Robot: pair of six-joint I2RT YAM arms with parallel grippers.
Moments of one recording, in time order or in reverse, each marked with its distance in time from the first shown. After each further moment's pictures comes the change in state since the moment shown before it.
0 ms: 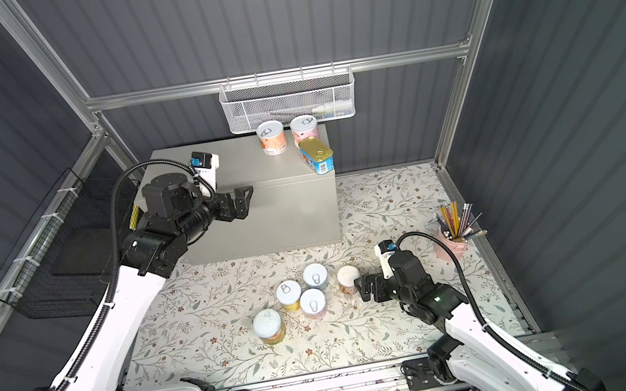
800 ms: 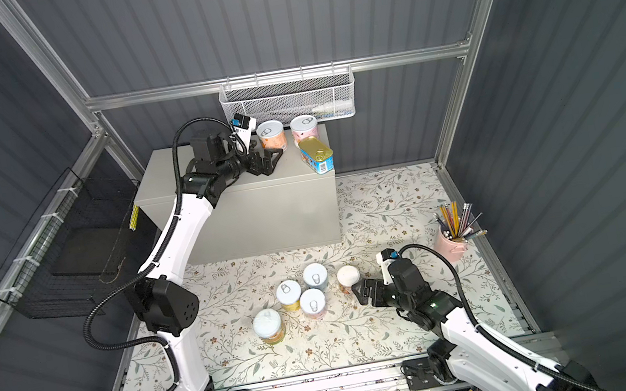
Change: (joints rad) left arm 0.098 0.696 0.600 0.192 0.391 0.131; right arm -0.001 0.001 -0.135 0.159 -0.074 0.193
